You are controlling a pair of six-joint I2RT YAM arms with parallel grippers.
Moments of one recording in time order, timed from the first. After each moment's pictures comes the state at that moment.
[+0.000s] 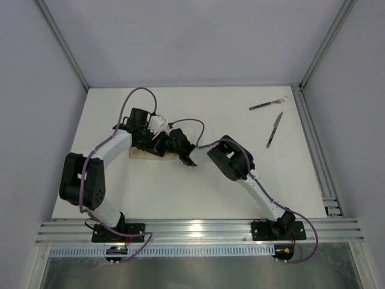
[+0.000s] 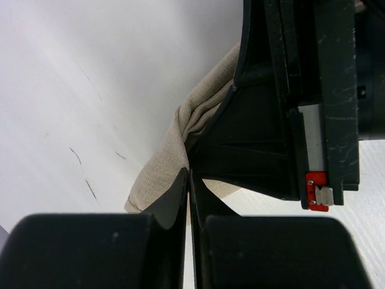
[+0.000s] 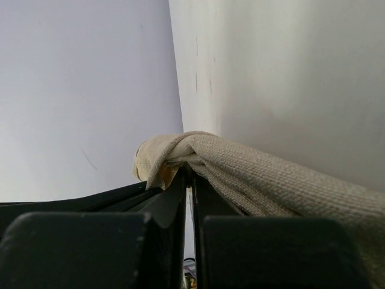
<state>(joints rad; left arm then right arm) -0.27 1.61 1.07 -0.48 -0.06 0.47 0.85 2.53 1.57 0.76 -0.33 1.48</state>
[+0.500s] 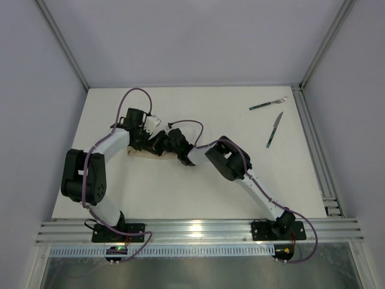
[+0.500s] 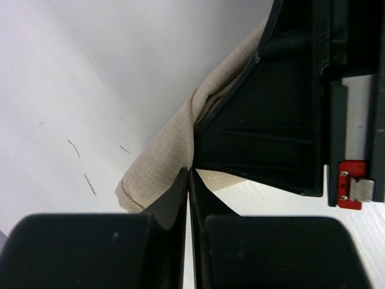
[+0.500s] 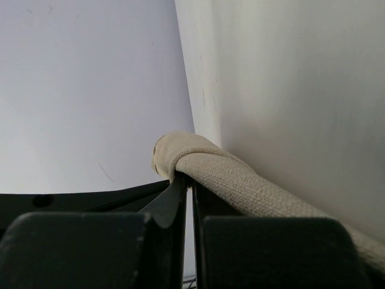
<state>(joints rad) -0.22 1.66 1.07 -0.48 -0.05 0.48 0.84 2.59 1.65 0.78 -0.32 1.56</state>
